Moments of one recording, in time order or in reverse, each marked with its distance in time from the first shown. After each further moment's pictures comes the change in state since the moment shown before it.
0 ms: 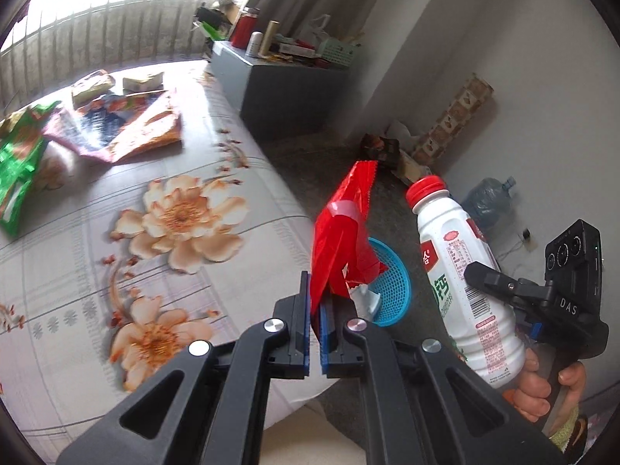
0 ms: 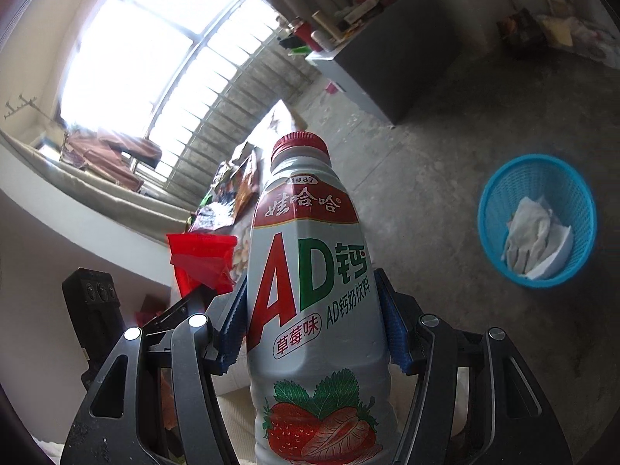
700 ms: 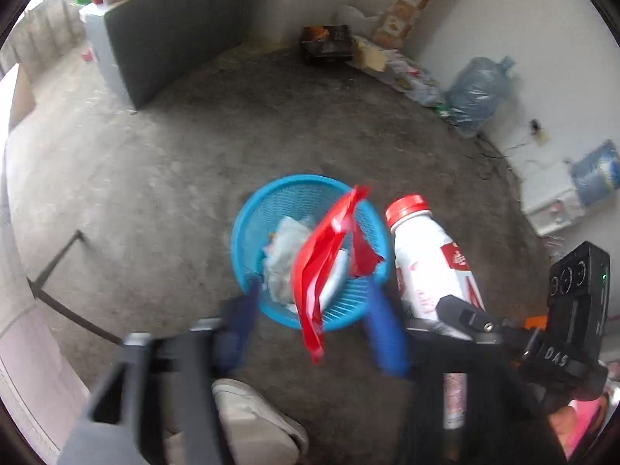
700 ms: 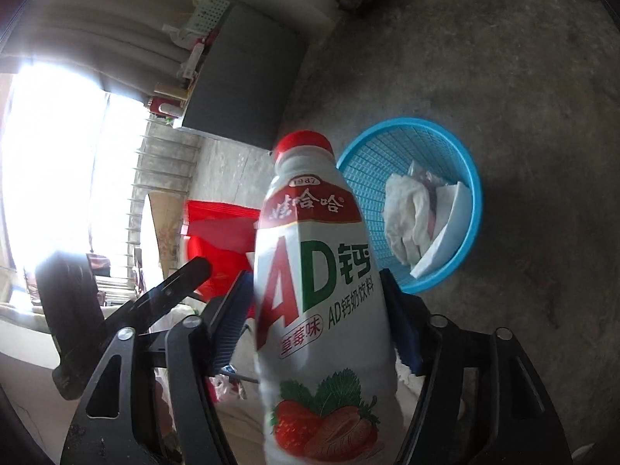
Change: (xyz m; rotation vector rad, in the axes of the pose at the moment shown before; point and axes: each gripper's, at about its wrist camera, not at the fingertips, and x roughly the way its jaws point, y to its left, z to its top) left arm 0.262 -0.160 0.041 0.230 0.346 0.063; right arm 0.004 -0.218 0.029 0.461 -0.043 -0.137
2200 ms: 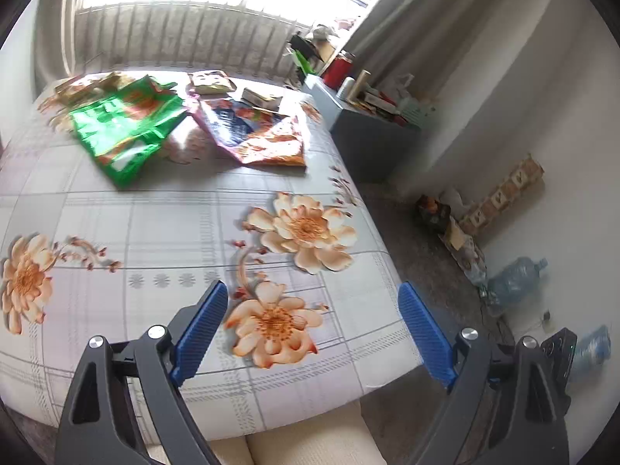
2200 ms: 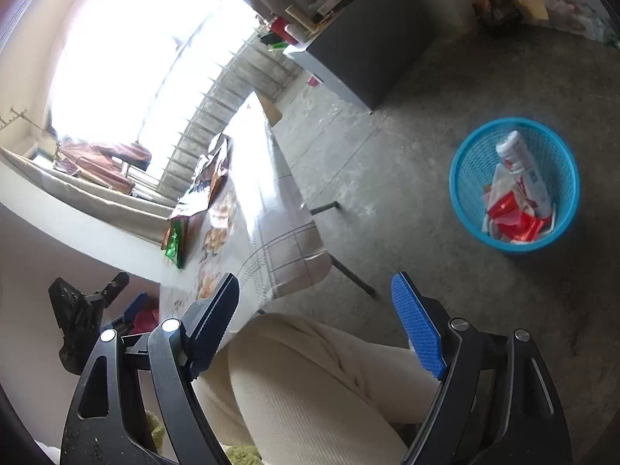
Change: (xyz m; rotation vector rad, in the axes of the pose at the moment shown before) left arm -0.280 0.232 -0.244 -0.570 -0.513 0.078; right arm -0.018 0.137 -0.125 -0.435 0.086 0.123
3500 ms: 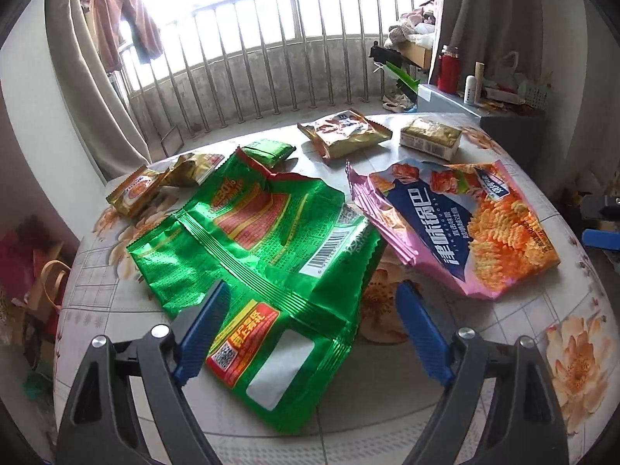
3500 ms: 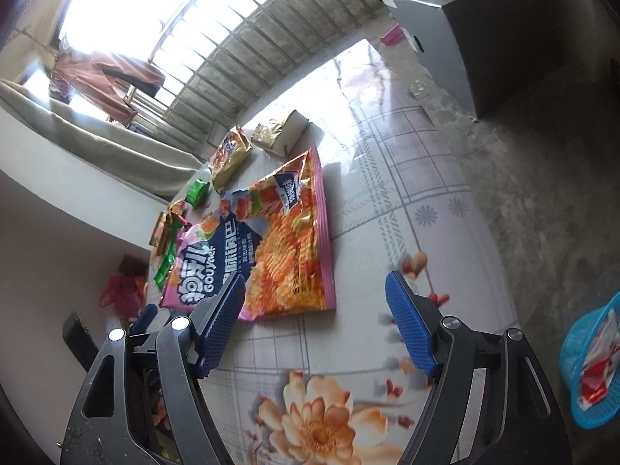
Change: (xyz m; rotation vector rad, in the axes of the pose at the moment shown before) left arm 0.139 0.121 0.143 0.245 -0.081 0.505; right arm 0.280 0.194 0.158 -0.268 0.236 -0.025
